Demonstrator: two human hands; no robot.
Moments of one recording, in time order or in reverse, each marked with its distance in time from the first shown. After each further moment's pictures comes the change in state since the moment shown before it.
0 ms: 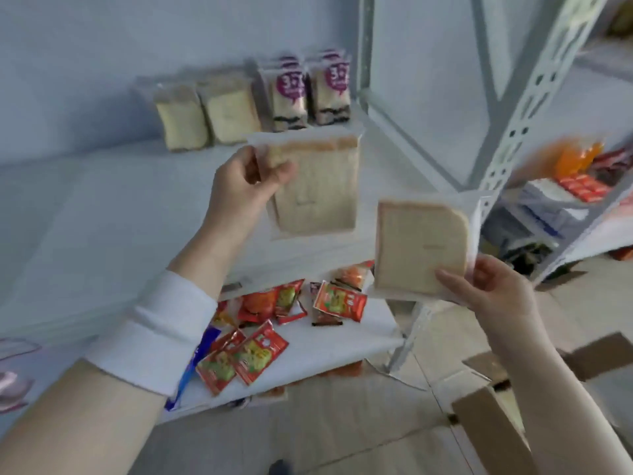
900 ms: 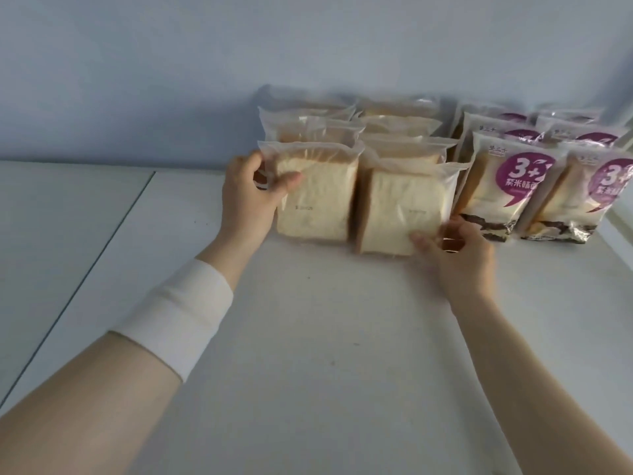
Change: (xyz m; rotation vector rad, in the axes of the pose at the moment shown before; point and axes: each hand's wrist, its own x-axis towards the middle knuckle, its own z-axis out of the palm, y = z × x) left_hand 0.282 -0.207 -0.172 0.294 0.388 -0.104; right_hand 0.307 -0.046 0.382 -0.203 -0.068 -0.197
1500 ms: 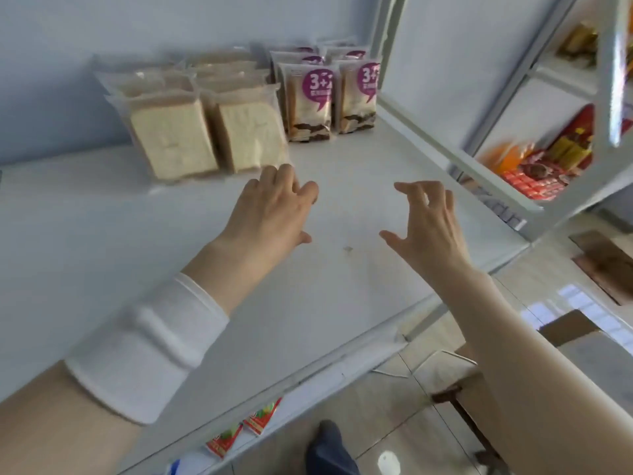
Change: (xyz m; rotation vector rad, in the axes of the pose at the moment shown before) left_hand -0.198 0.131 -0.019 0.774 -0.739 0.874; right_hand -0.212 -0.029 -0.162 -0.936 0.097 -0.034
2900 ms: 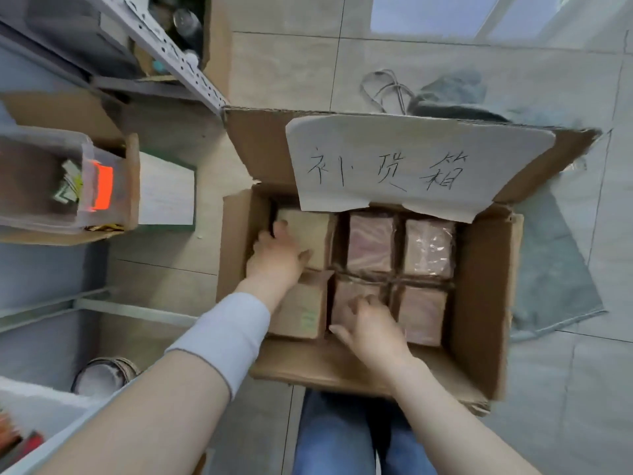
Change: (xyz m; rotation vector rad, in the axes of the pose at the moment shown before) left_hand 0.230 0.725 0.590 -0.048 -0.952 0.226; right_hand -0.254 0.692 0.313 0.582 -0.701 1.159
